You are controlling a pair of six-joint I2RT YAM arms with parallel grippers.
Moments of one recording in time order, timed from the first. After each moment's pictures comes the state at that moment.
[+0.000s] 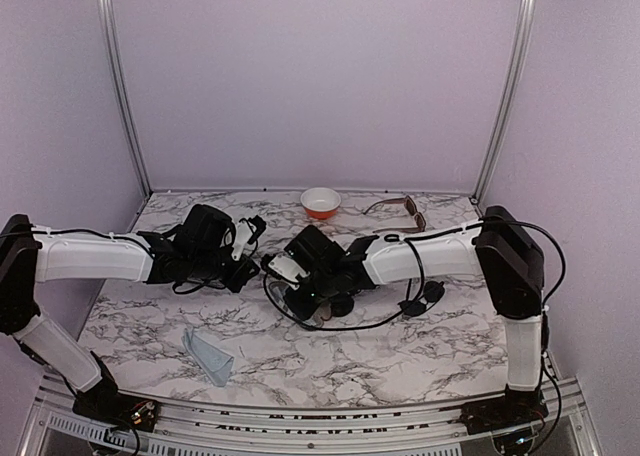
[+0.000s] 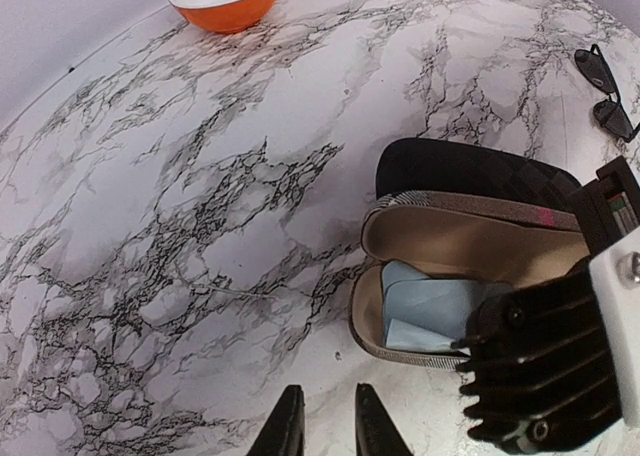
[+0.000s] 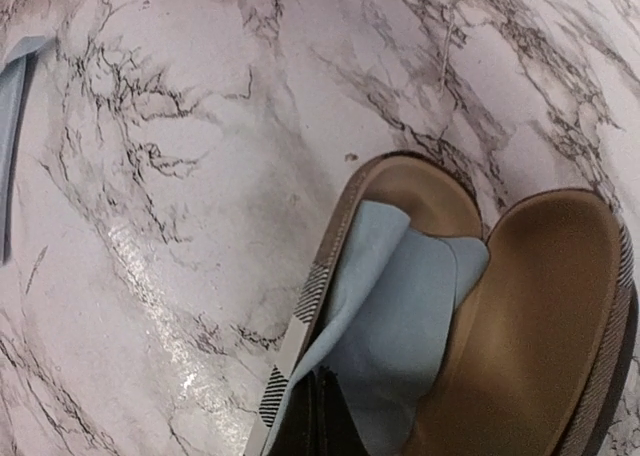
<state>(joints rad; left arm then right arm) -0.72 1.52 0.87 -0.10 -0.02 0.00 1.02 2.07 1.45 -0.32 -0.05 0.01</state>
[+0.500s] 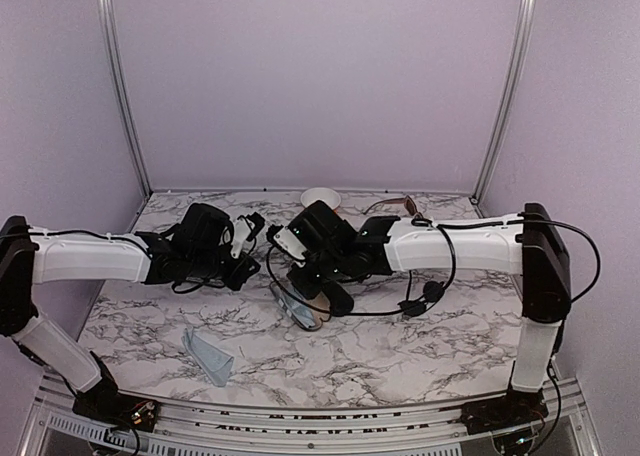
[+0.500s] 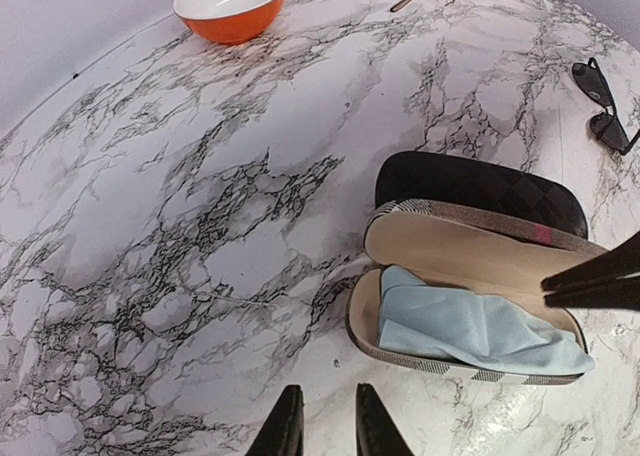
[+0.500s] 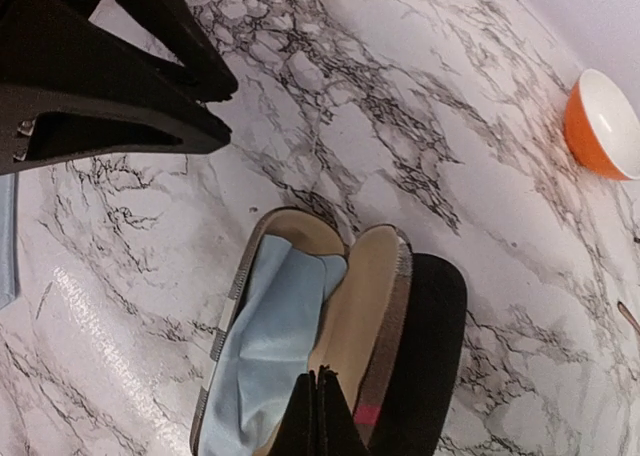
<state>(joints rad) -0.72 1.51 0.87 -0.08 -0.02 -0.01 1.05 1.96 1.52 -0.44 0.17 0.02</state>
